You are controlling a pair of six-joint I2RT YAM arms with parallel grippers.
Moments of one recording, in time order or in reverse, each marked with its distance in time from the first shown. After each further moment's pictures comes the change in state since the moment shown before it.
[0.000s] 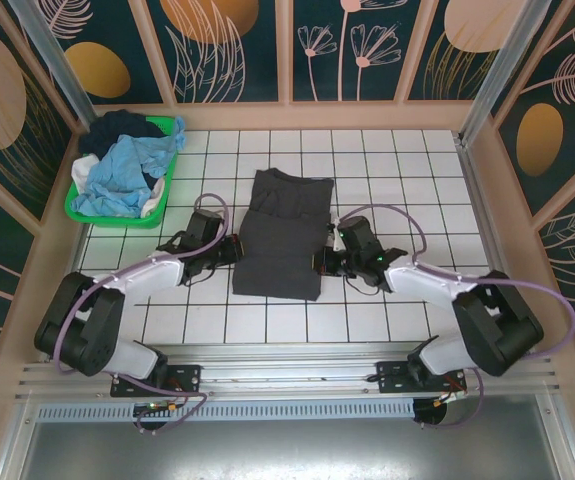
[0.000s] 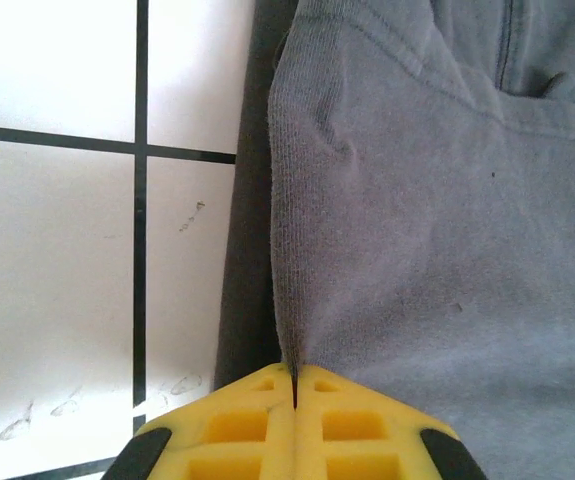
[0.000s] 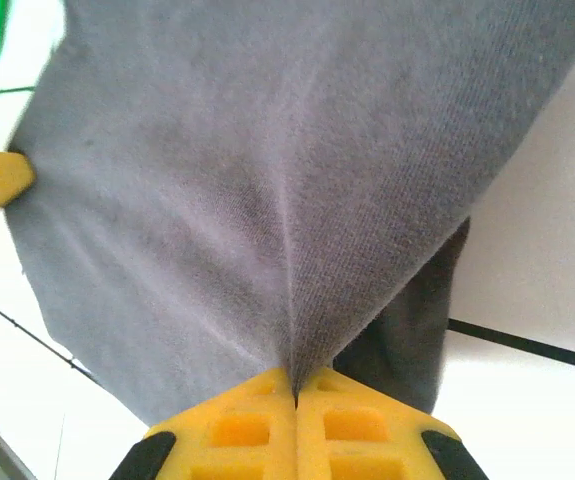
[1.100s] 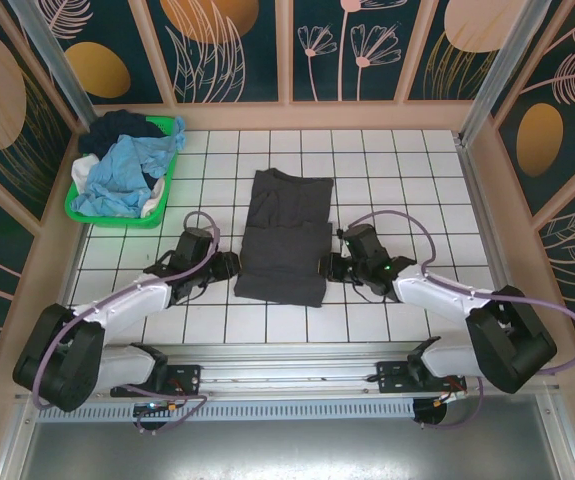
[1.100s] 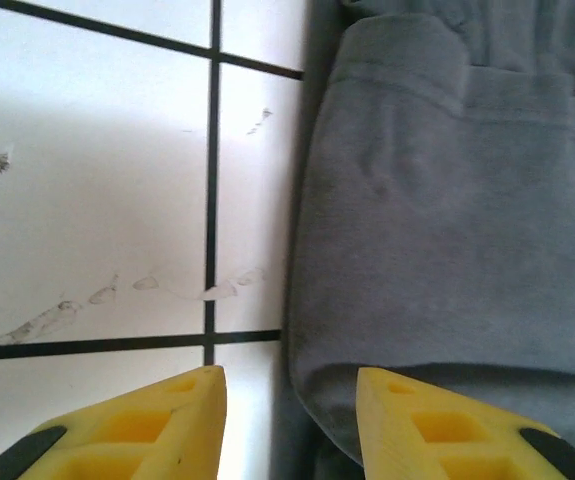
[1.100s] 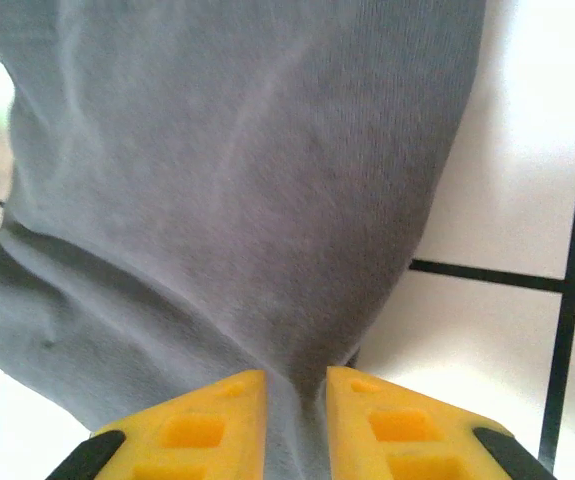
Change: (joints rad) left arm -0.034 -0.180 -0.169 0.002 -0.012 -0.025; right arm 0.009 -0.058 -0.044 -0.048 0.103 0.014
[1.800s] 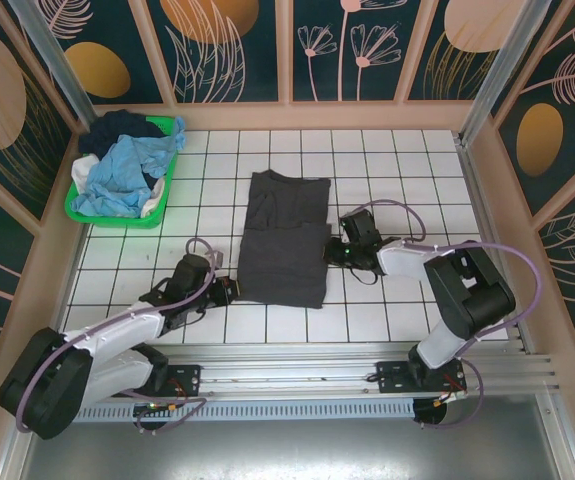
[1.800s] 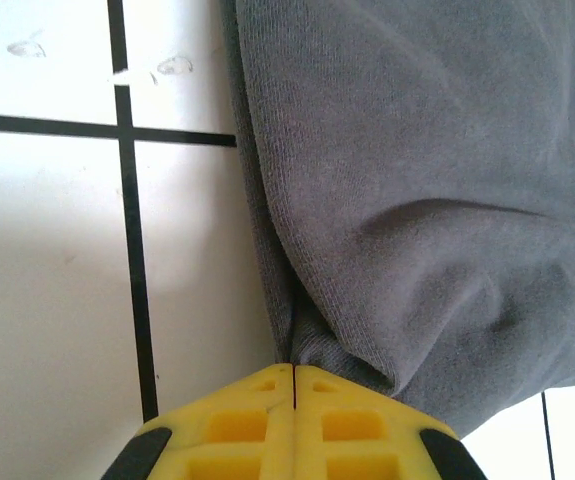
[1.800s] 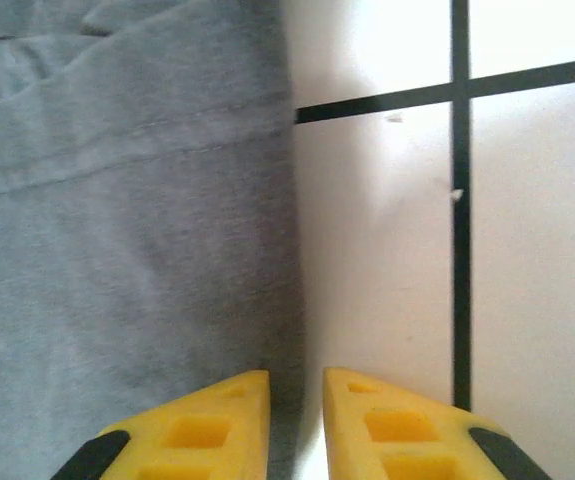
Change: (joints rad) left arm -0.063 -0.155 -0.227 0.113 0.103 -0.051; right arm -0.121 0.306 0.122 0.075 0.001 -0.023
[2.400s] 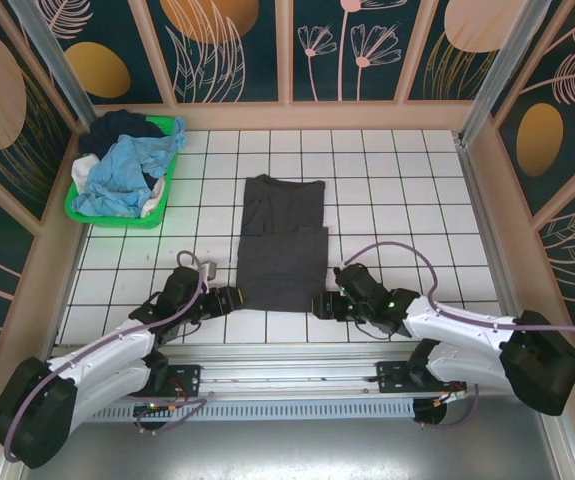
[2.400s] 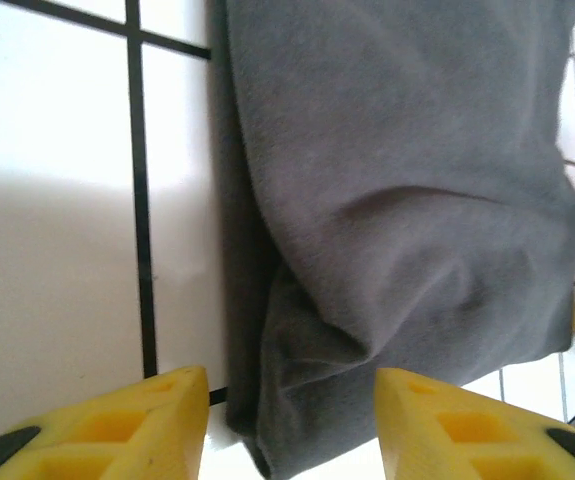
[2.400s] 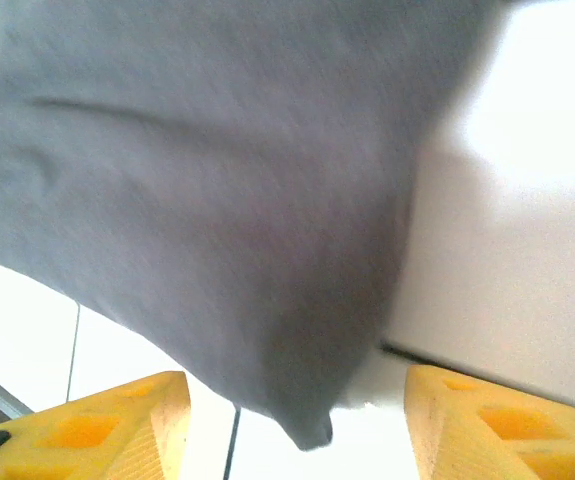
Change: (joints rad) left arm 0.000 -0.188 -0.104 -0.019 0.045 -0.090; right arm 0.403 -0.538 -0.335 -0.176 0.102 0.197
